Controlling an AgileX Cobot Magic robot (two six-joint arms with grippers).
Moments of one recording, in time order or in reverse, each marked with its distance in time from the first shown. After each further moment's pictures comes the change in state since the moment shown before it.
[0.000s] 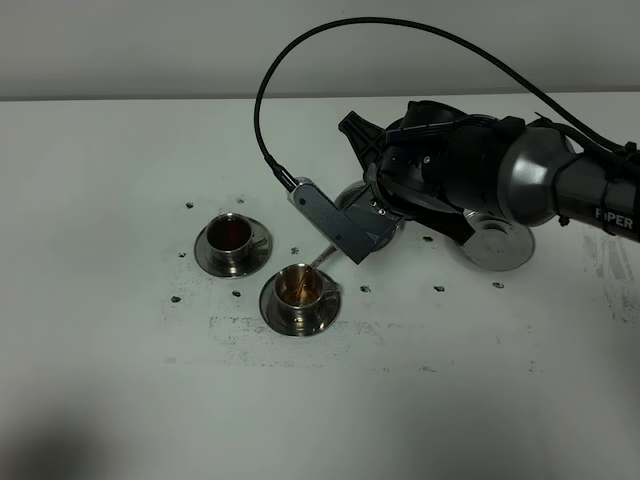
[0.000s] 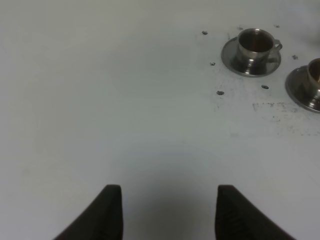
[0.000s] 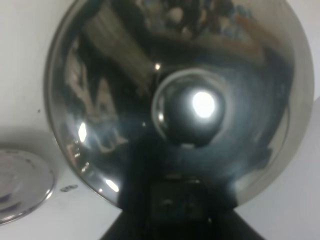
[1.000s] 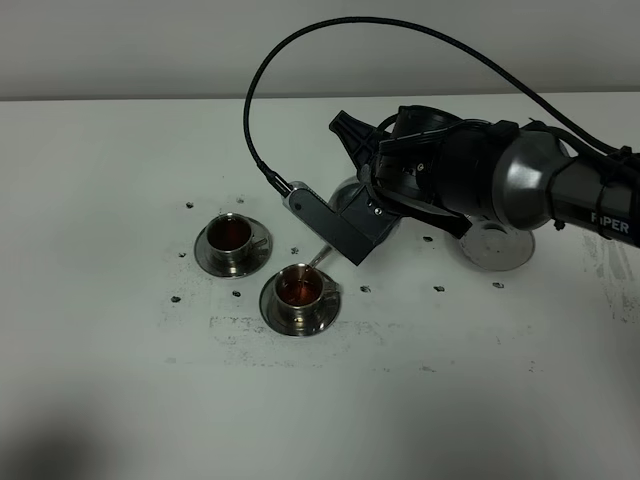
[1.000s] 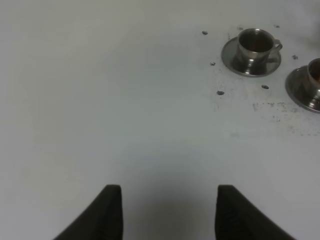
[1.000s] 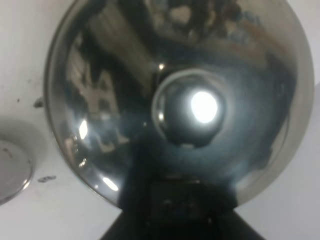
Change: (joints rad) left arm 0.000 0.000 0.000 0.000 0.000 0.000; right arm 0.012 0.000 0.000 -0.059 -0.014 0.000
